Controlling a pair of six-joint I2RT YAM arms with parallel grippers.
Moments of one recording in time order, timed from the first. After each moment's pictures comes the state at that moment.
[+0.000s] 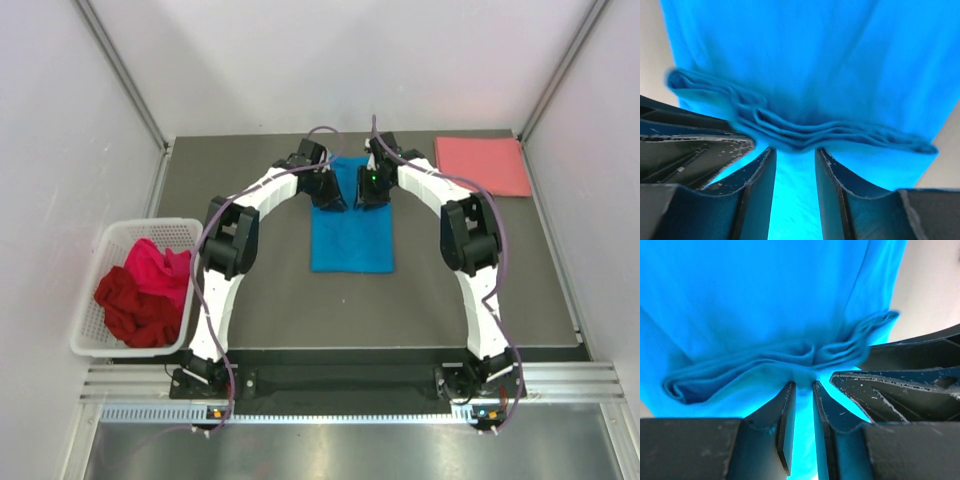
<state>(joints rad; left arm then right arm) -0.43 2.32 1.90 -0.52 0.39 -0.66 0.40 2.27 1.89 -0.70 -0.22 0.40</state>
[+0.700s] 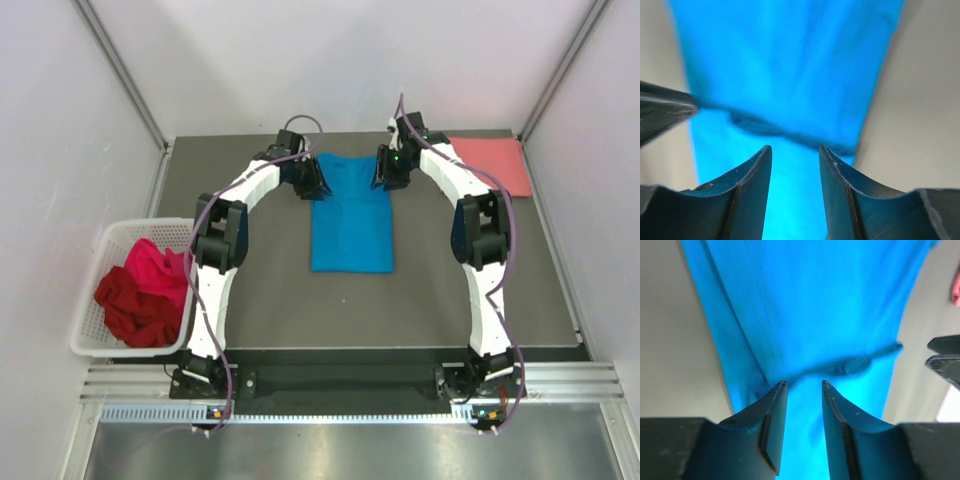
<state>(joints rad) -0.32 2.38 2.01 -0.54 0.40 -0.61 0.28 2.32 2.08 -0.77 -0.26 0.33</state>
